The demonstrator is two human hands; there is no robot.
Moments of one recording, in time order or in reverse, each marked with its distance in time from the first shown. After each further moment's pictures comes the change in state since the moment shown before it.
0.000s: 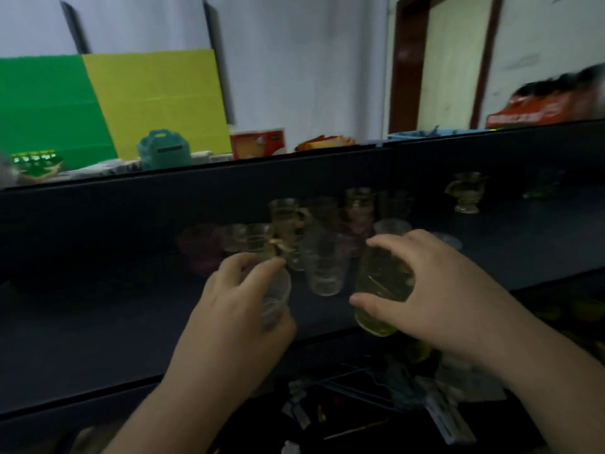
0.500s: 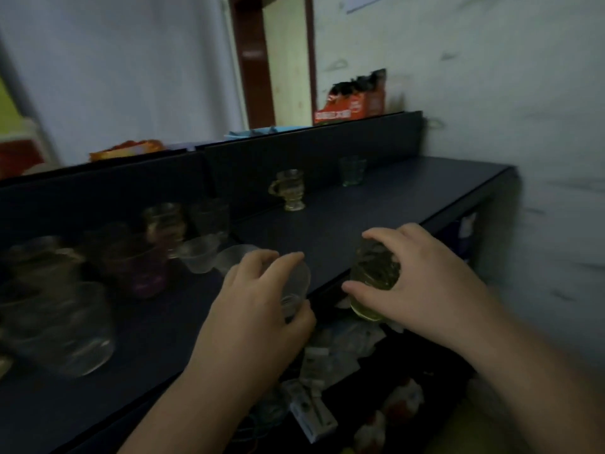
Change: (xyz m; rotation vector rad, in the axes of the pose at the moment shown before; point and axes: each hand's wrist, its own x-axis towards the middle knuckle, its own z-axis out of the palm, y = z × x) left_hand 0.088 0.203 0.160 -0.272 -0.167 0.376; right_hand -0.073 0.204 -0.079 -0.133 0.198 0.418
